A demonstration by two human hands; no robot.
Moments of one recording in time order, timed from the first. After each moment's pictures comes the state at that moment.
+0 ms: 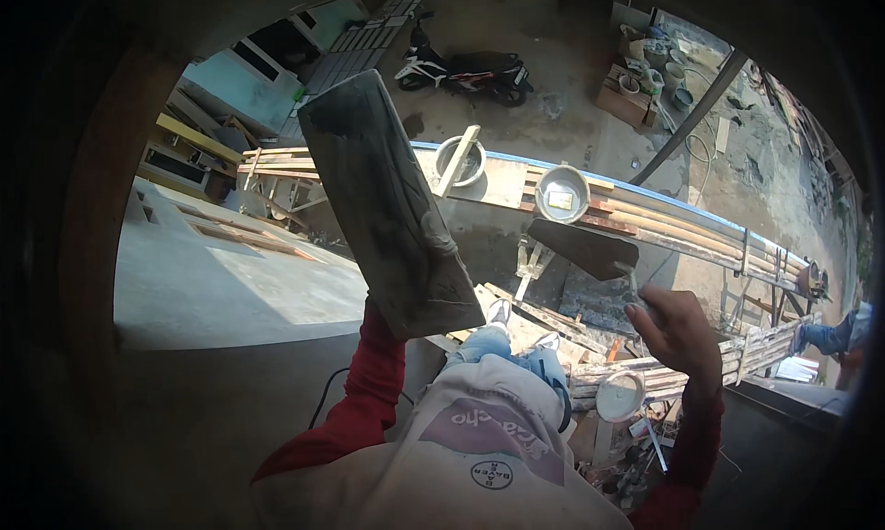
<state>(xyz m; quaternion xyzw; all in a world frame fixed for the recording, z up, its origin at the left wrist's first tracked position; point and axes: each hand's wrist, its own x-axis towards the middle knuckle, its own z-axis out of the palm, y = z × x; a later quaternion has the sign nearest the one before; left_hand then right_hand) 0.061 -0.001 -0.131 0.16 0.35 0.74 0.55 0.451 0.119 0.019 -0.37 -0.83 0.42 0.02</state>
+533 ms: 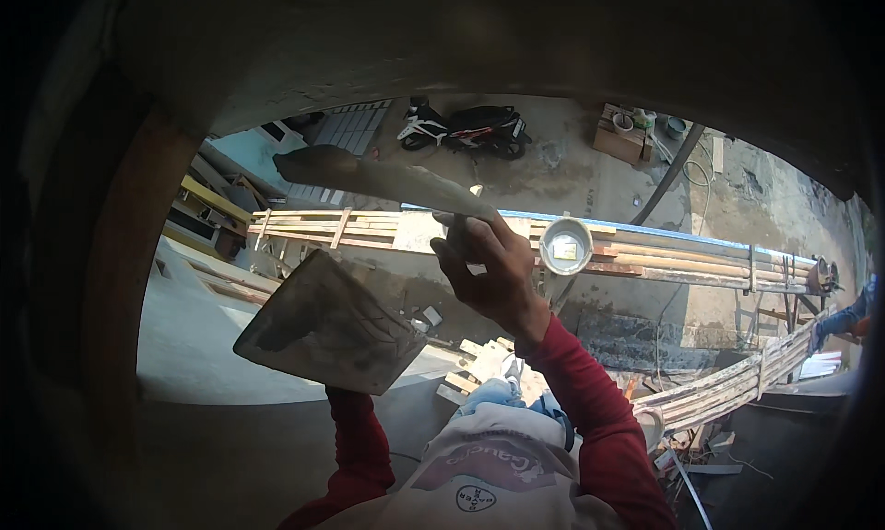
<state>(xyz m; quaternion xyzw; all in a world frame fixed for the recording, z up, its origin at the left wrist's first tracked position) -0.002 -0.127 -0.143 0.11 0.44 0.80 0.40 0.219 0.122 0.032 -0.15 -0.70 0.27 0.64</state>
